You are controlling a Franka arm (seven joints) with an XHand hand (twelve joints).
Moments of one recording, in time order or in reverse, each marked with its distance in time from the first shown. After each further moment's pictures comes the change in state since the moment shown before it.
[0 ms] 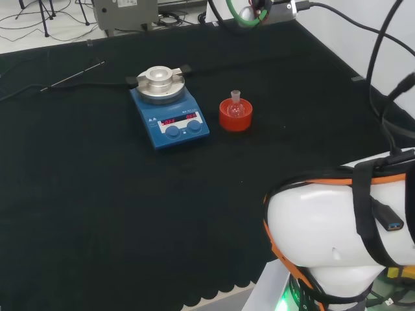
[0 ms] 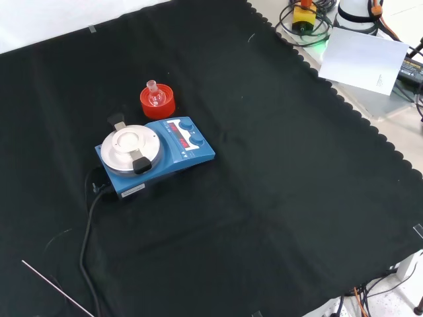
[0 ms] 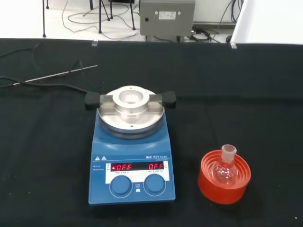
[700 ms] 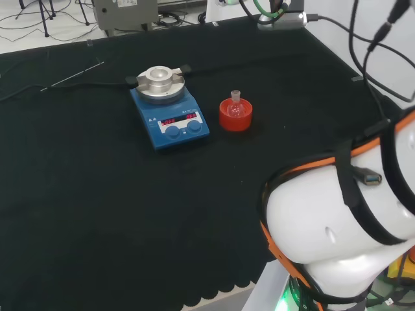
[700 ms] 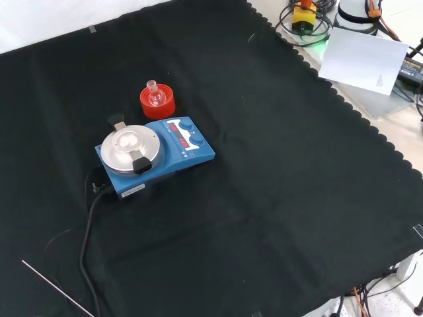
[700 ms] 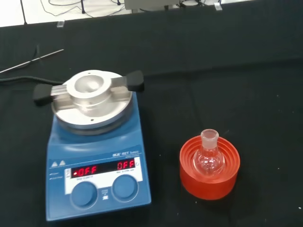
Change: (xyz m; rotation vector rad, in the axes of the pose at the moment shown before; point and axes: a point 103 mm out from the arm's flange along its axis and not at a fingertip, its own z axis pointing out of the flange) arm -0.070 0.088 0.067 0.080 0.102 0.063
